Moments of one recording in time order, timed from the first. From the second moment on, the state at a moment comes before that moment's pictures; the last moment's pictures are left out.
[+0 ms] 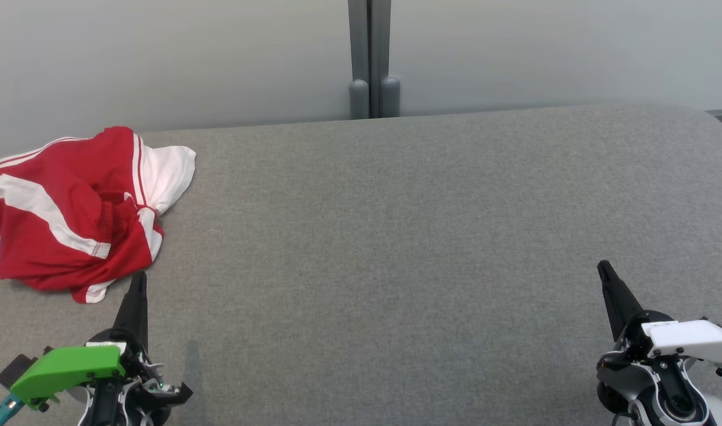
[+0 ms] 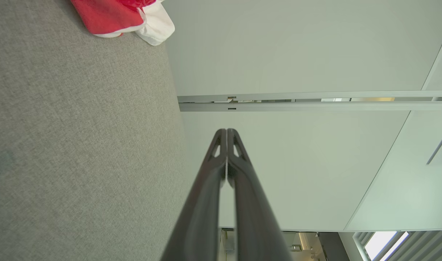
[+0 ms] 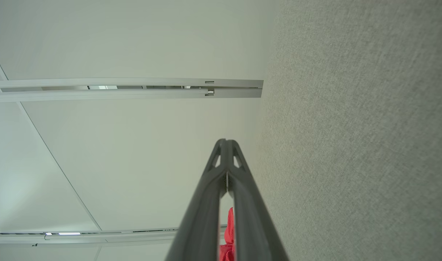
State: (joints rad) left arm -0.11 0.05 0.12 0.22 -1.61 -0.10 0.11; right arm -0.12 -0.05 -0.12 0.26 1.61 0.13 0.12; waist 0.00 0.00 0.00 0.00
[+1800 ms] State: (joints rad) left arm -0.05 0.04 0.02 0.17 -1.27 -0.10 -0.02; right arm -0.05 -0.03 -0.10 0.20 1.16 0.13 -0.02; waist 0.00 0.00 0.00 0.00
